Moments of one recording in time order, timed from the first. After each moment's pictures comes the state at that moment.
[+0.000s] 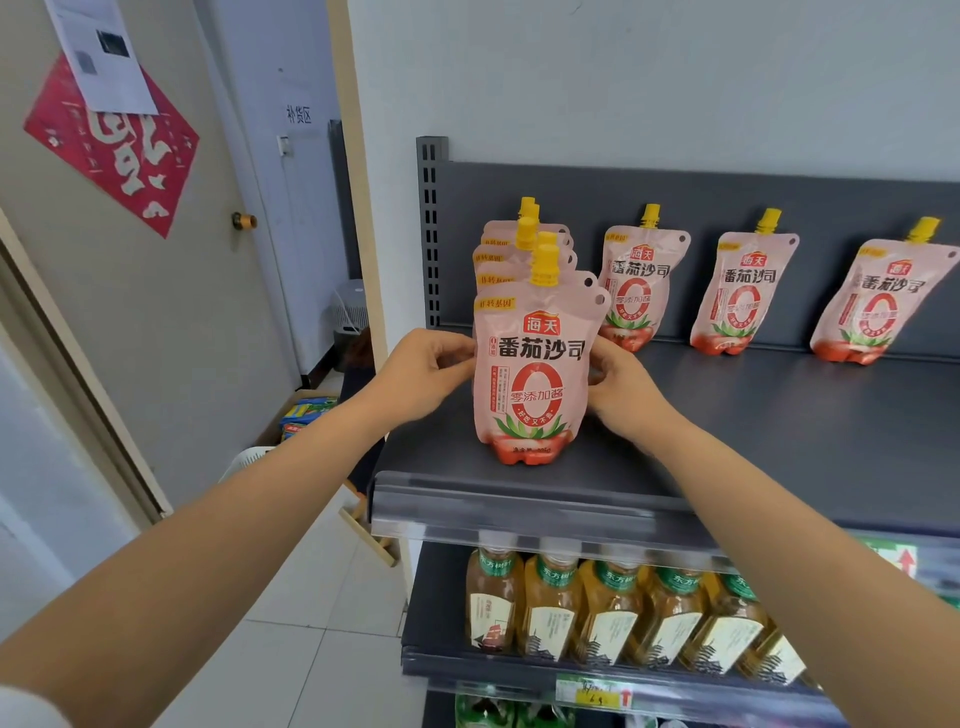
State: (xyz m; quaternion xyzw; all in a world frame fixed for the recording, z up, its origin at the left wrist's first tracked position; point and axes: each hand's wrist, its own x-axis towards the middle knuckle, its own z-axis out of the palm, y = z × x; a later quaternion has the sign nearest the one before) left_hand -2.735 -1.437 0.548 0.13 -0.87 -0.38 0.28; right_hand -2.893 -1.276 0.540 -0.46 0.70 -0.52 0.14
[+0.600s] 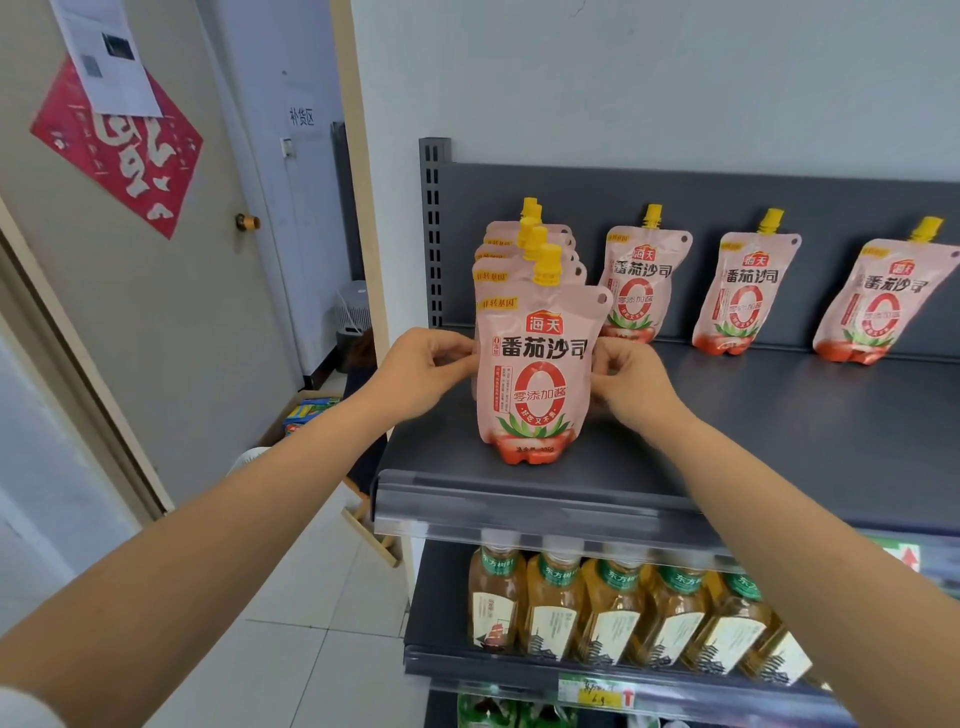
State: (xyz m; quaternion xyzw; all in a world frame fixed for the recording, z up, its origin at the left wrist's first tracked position) left_hand -2.733 -1.441 0.548 0.14 -0.86 -0.39 0.29; right_hand -2.901 -1.276 0.541 -0.40 0.75 -0.51 0.09
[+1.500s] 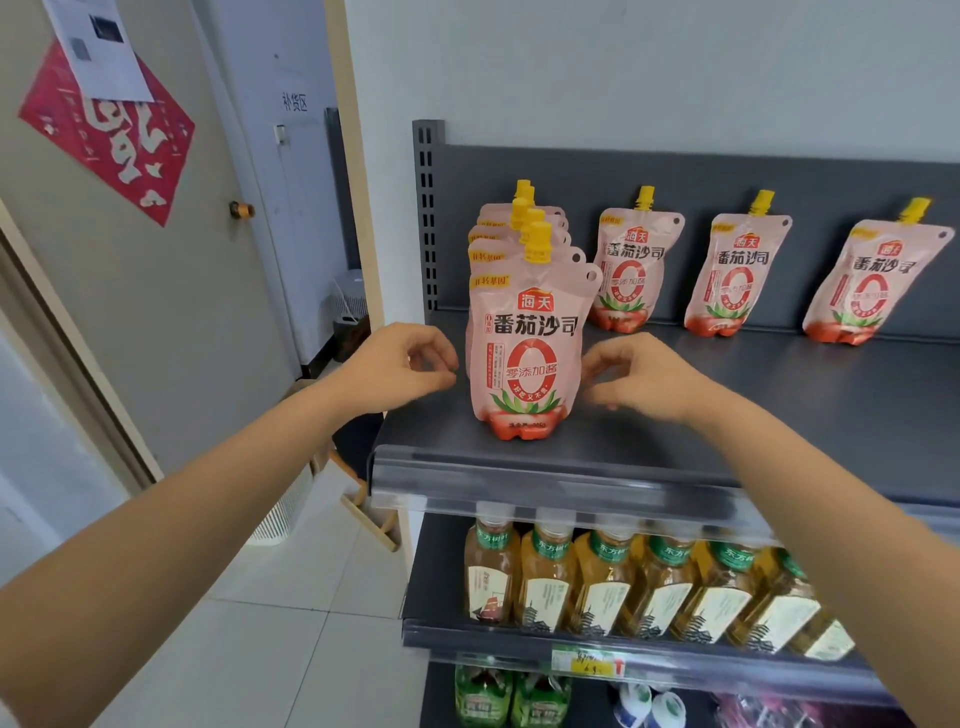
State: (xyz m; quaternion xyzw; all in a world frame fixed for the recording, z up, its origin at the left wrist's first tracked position) left_hand -2.709 -1.451 0.545 0.16 -0.91 -0.31 0.21; right_hand -2.900 -1.242 0.561 -0.51 0.77 -0.36 0.15
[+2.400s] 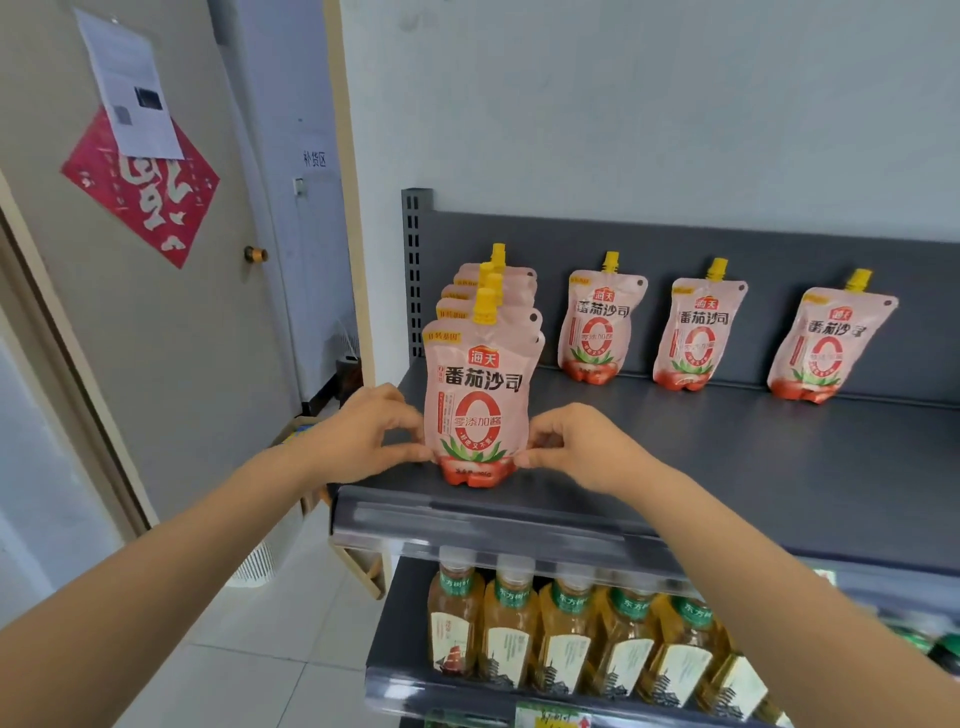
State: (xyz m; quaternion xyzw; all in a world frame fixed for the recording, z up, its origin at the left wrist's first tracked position) left_hand -2.690 -1.433 0.543 0.12 -0.97 -0.16 0.13; right_hand -2.881 -1.235 0.557 -0.57 0.77 -0.25 0.12
